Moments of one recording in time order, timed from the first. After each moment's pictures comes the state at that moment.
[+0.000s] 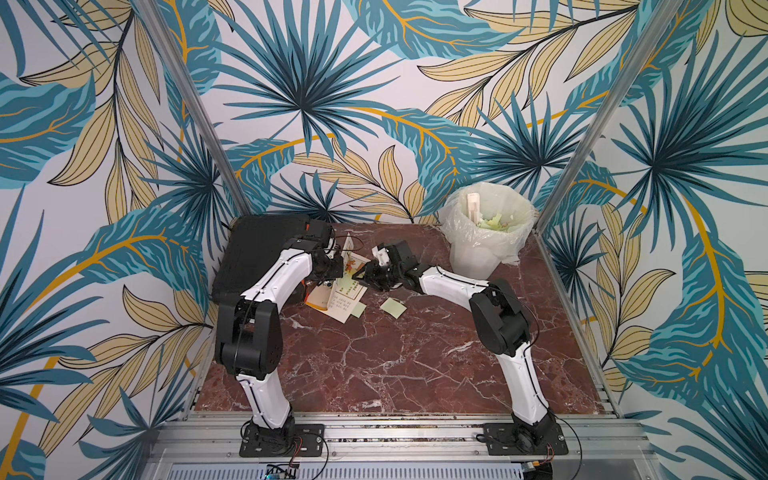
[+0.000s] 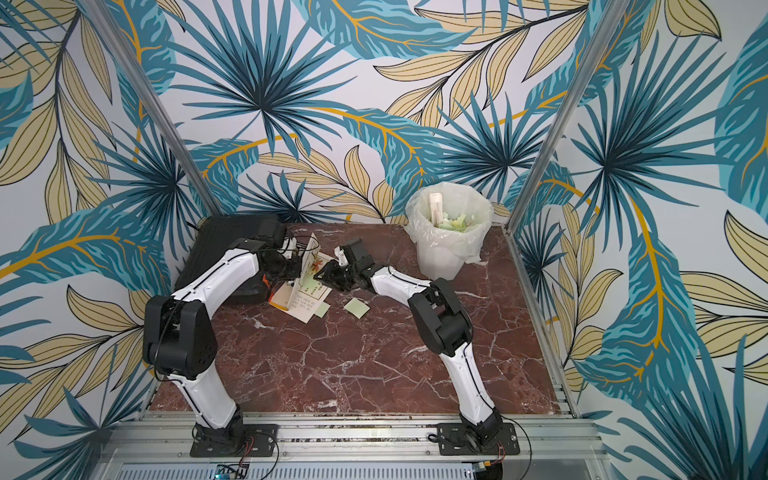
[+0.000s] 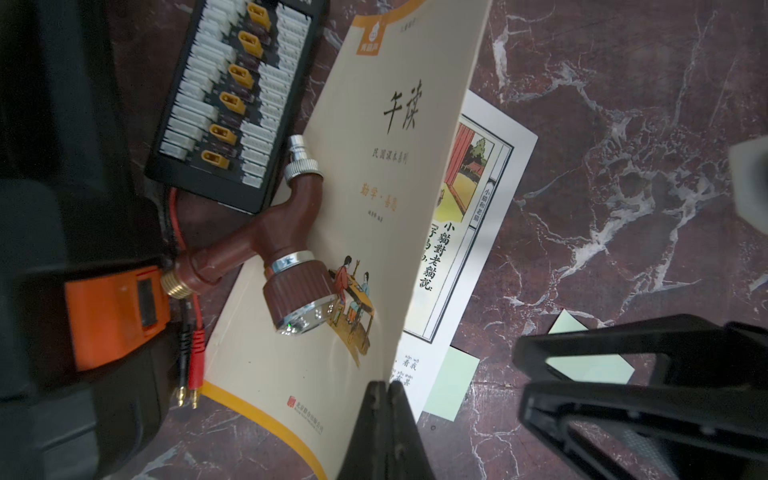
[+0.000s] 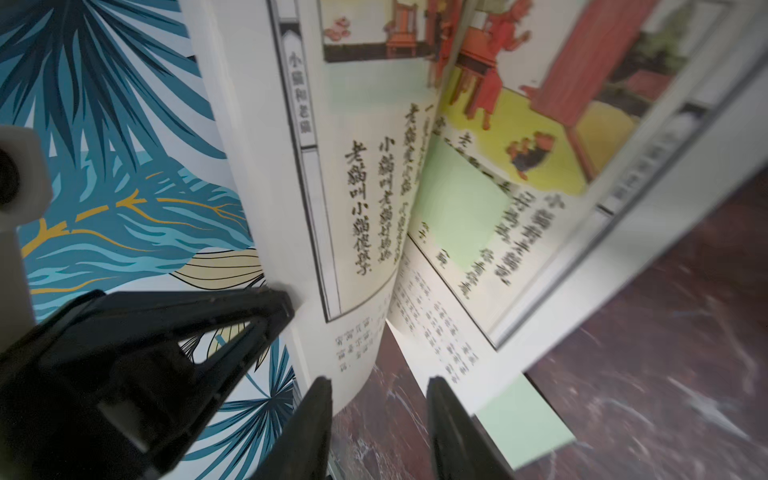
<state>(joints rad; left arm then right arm) -0.16 1.81 1.51 -0.80 0.10 -0.23 0.64 2.30 1.80 -0.11 -0.53 0.99</state>
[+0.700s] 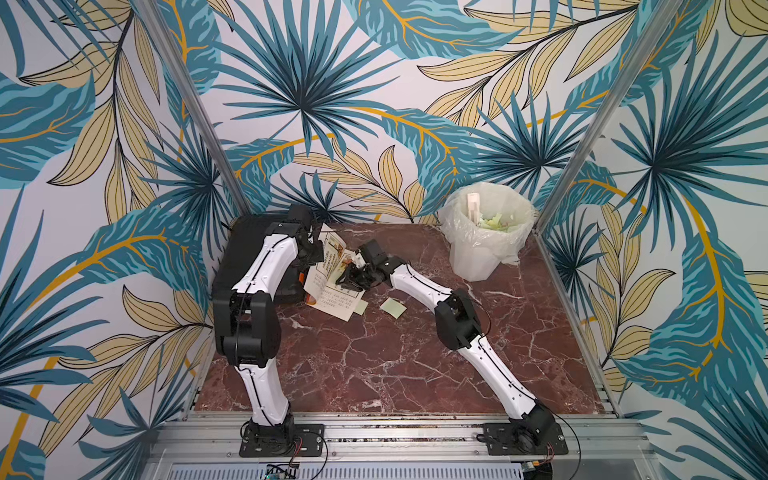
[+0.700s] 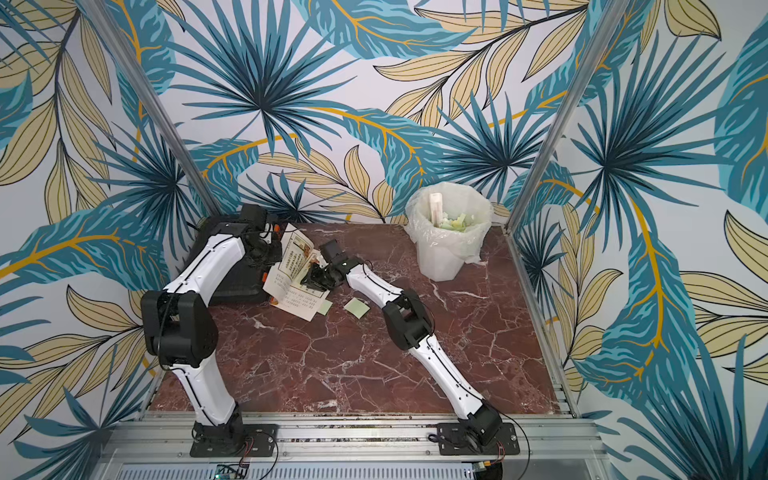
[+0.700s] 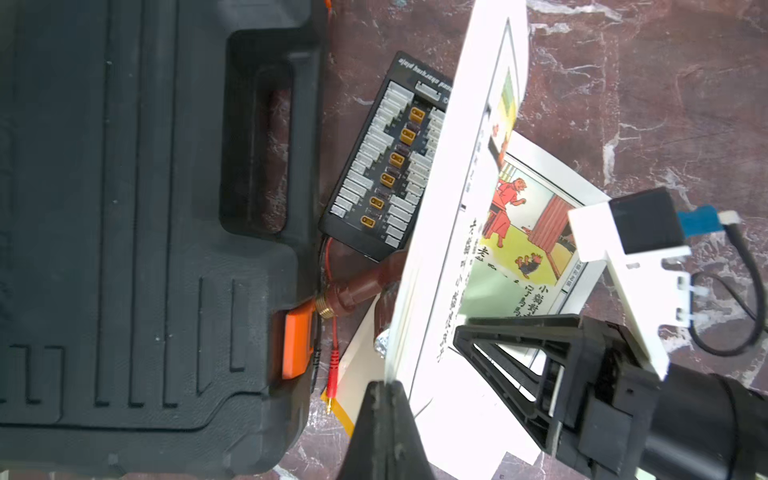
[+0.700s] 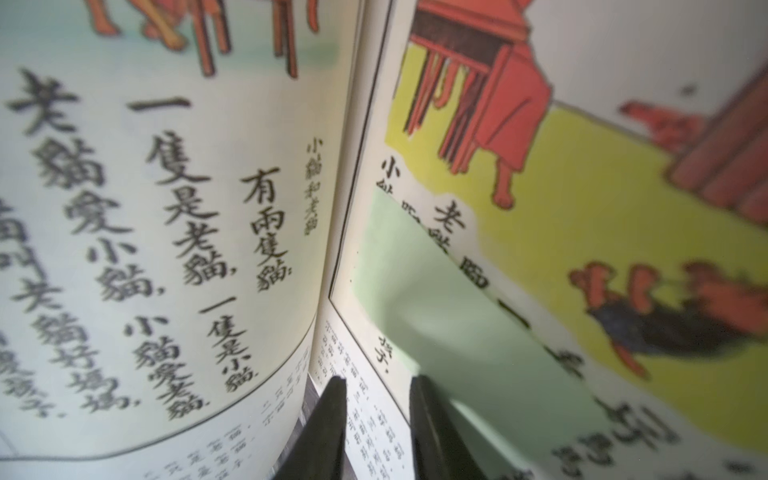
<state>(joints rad) -0.04 1.90 1.71 -0.91 -0.02 -0.22 0.68 2.77 2.46 -0.48 -0.51 0.93</state>
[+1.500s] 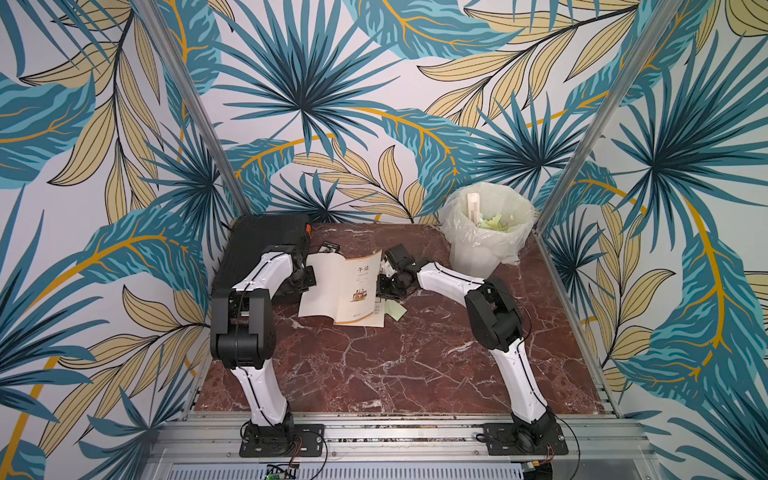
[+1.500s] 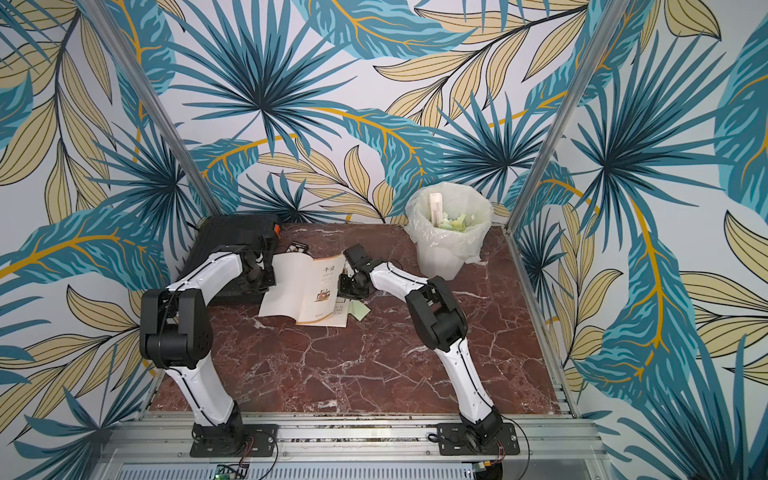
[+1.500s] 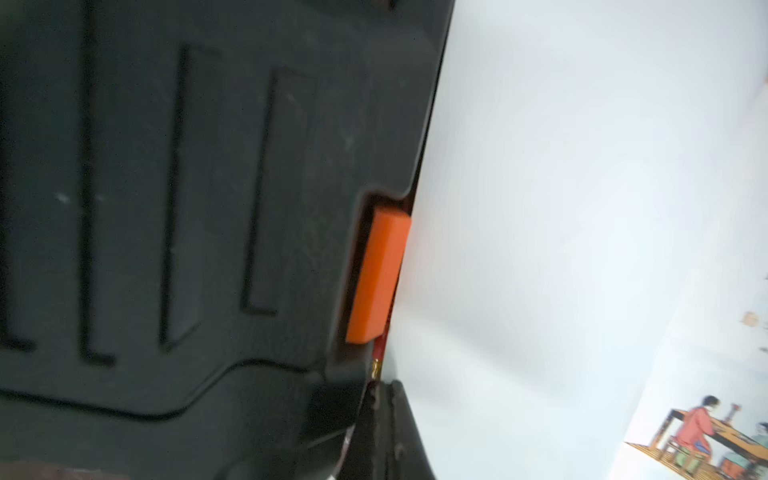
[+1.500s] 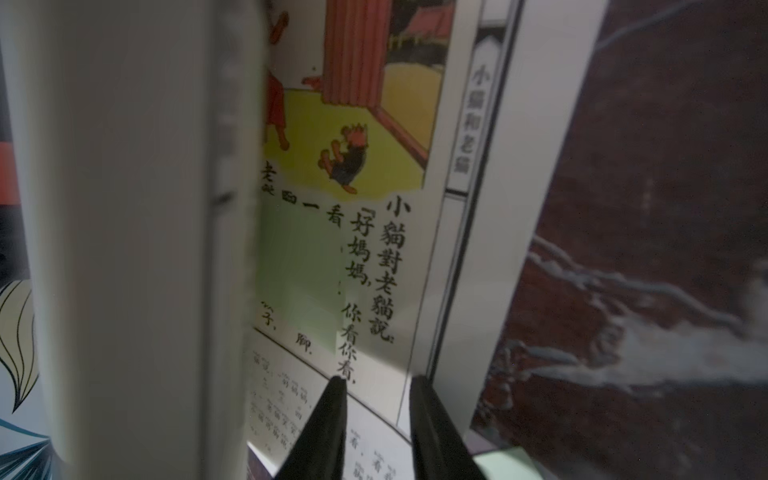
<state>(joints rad) 0.02 1.87 1.40 -0.81 -0.03 -0.32 0.60 2.33 1.82 -0.54 -0.31 0.64</state>
